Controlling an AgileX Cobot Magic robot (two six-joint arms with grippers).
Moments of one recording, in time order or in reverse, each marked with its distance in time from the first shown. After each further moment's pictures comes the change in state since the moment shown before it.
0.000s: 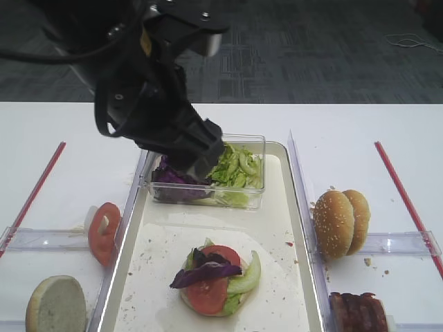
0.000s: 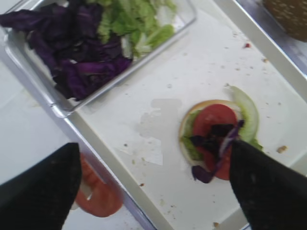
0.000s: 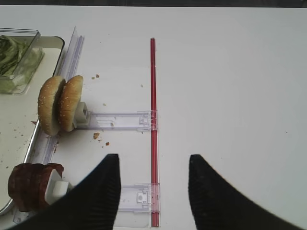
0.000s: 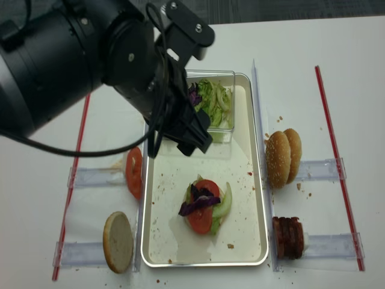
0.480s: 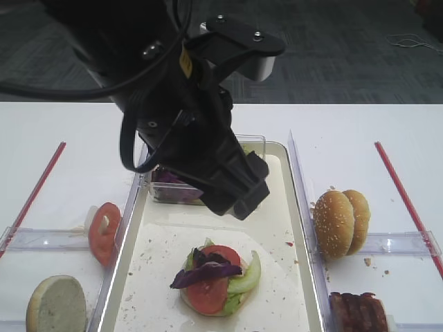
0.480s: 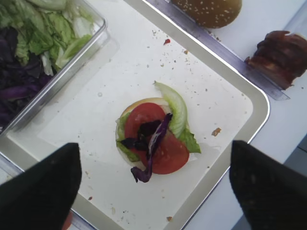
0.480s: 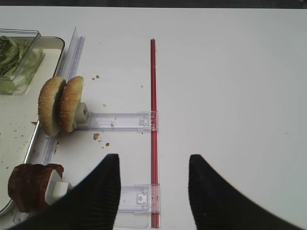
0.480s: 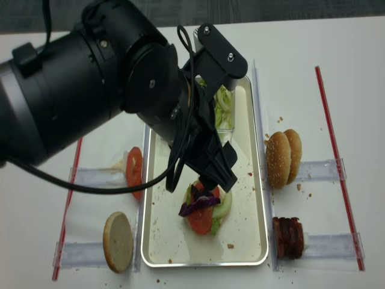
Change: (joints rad) left arm -0.155 0.000 0.000 -0.089 -0.011 0.097; right arm 0.000 0.000 0.000 0.000 -0.002 0.000
